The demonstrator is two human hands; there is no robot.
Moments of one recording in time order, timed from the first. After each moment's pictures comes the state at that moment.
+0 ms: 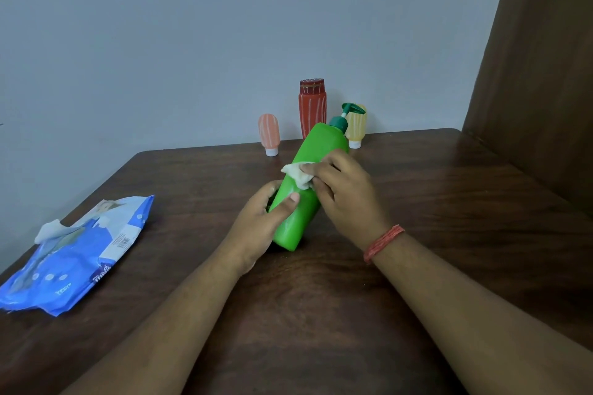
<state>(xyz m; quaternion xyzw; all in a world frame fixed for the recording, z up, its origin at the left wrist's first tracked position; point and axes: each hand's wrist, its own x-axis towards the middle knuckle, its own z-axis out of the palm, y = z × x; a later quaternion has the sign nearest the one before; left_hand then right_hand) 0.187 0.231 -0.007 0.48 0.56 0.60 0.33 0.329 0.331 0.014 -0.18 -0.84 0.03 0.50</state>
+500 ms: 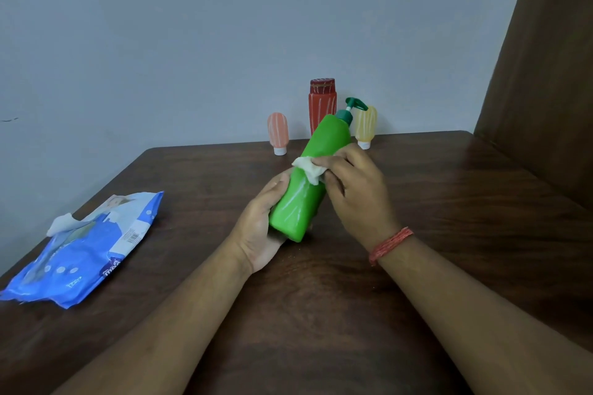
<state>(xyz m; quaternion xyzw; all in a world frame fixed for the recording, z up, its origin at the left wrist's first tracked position) 0.187 0.231 0.001 0.37 0.40 0.66 0.51 0.325 0.327 0.016 -0.18 -0.82 0.06 0.55</state>
